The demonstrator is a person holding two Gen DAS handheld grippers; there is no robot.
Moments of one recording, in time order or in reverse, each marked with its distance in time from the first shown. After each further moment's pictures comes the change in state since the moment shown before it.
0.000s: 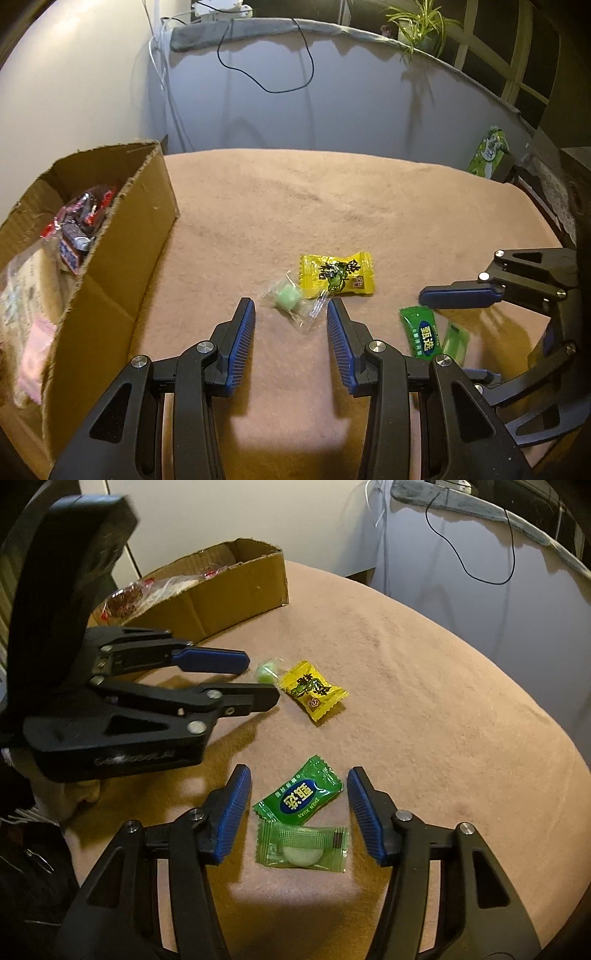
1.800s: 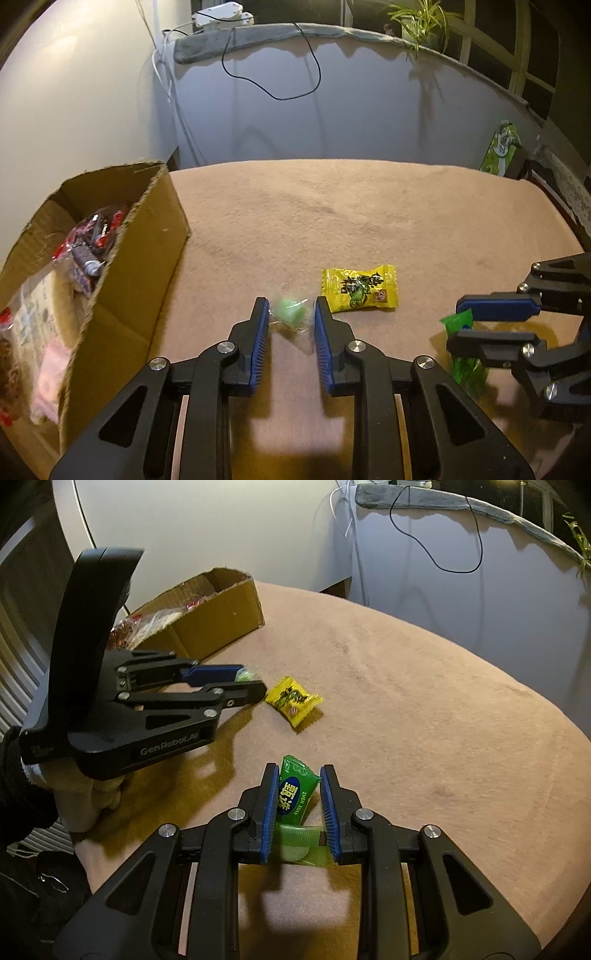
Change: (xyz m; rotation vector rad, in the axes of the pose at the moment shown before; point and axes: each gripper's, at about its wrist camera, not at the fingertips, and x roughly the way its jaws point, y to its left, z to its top) left arm 0.002 -0.004 0.007 0.029 -0.027 0.076; right arm -0.022 -0.019 -0.006 0.150 -0.090 0.020
